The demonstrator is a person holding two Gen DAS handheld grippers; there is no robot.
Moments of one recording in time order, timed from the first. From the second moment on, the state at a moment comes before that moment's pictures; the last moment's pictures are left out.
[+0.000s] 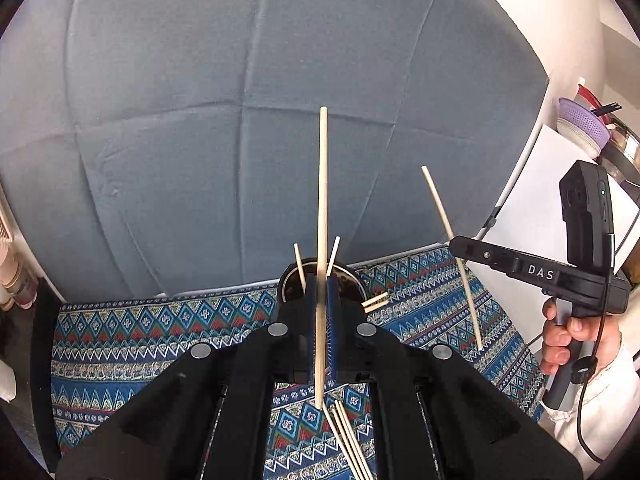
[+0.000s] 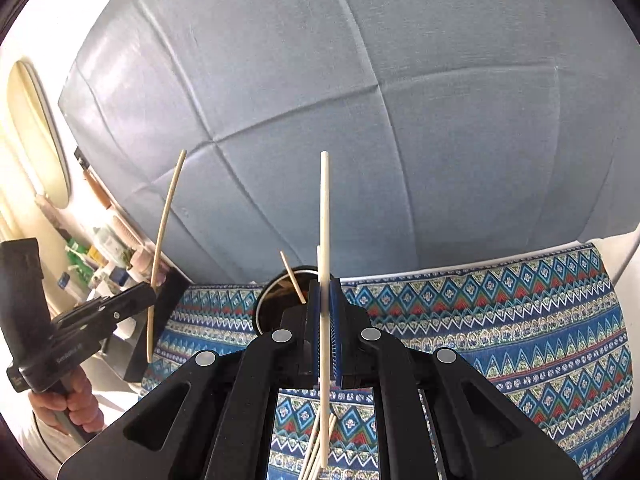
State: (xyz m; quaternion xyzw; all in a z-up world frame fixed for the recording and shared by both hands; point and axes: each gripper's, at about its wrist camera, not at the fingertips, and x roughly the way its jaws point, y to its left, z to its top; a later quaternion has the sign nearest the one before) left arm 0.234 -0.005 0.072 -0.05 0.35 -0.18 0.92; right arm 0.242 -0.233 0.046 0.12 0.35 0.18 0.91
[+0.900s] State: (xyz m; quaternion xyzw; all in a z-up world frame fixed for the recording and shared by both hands) left arm 0.300 -0.010 -0.018 -0.14 0.27 -0.25 0.92; right arm 0.316 -0.208 -0.006 0.19 0.20 0.28 0.92
